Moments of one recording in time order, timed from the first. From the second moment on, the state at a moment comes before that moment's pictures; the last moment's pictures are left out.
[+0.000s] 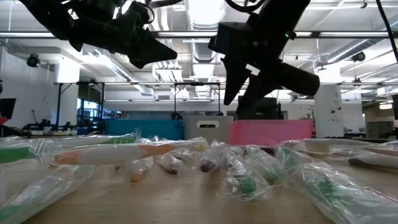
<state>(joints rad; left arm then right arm) 0.20 1.16 0.55 0.45 0.06 0.07 0.28 1.86 1.30 -0.68 0.52 -0.52</state>
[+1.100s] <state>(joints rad) 0.20 1.16 0.55 0.41 0.06 -0.04 0.18 1.86 1.25 -0.78 0.16 0.13</state>
